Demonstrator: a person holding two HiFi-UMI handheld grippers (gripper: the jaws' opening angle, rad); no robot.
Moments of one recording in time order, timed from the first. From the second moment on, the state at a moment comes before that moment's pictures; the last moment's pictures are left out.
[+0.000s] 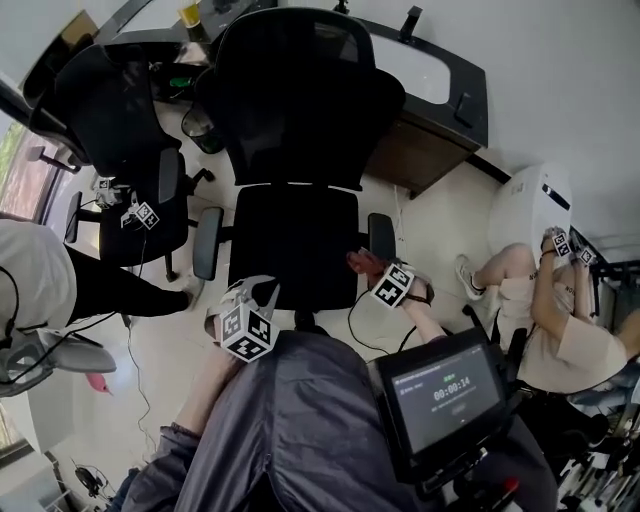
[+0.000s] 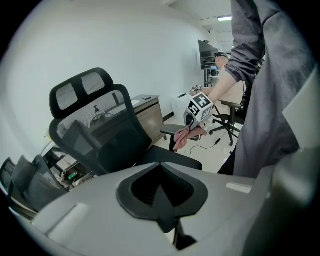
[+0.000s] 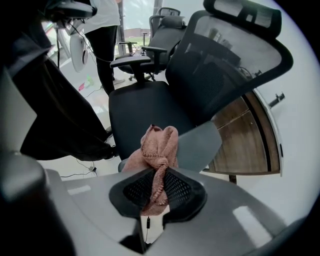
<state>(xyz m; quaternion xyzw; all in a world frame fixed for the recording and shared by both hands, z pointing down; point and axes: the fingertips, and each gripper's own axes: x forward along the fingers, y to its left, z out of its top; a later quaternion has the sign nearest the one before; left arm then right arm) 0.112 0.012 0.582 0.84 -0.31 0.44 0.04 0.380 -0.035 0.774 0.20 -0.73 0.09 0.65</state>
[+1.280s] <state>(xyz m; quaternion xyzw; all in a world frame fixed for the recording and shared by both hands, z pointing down) -0.161 0.043 0.581 0.81 -0.37 0.45 0.09 -0.020 -0.112 0.679 0.17 -0.82 0.00 0.54</state>
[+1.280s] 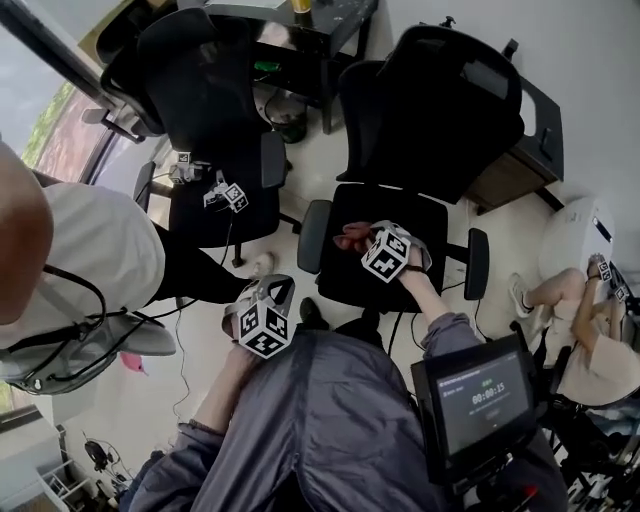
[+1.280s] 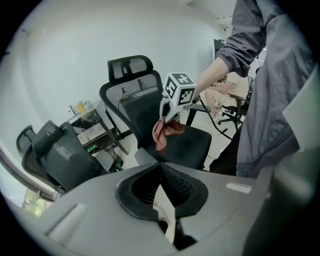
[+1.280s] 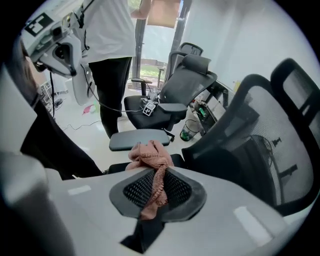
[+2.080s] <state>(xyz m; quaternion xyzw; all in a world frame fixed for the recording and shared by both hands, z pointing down) -0.254 0.074 0.597 0.78 -0.38 0.49 0.14 -0.166 -0.127 0.804 0.09 -0.78 -0.05 0.62</state>
